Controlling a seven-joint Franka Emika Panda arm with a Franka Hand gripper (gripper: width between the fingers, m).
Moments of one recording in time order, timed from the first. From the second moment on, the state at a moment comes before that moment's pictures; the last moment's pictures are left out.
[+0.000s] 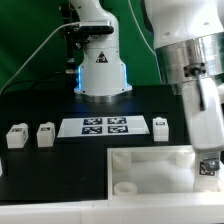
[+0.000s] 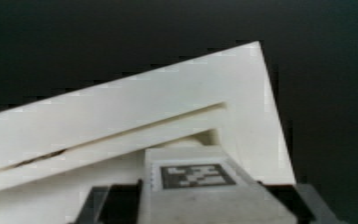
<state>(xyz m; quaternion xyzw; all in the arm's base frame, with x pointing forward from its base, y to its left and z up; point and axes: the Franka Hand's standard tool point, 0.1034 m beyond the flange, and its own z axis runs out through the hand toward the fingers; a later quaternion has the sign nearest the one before) 0.630 0.118 0.062 -0.53 0.84 0.02 0.13</state>
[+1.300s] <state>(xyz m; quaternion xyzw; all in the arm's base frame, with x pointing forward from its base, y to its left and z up) 0.614 0.124 0.066 -0.81 0.58 0.00 0.11</state>
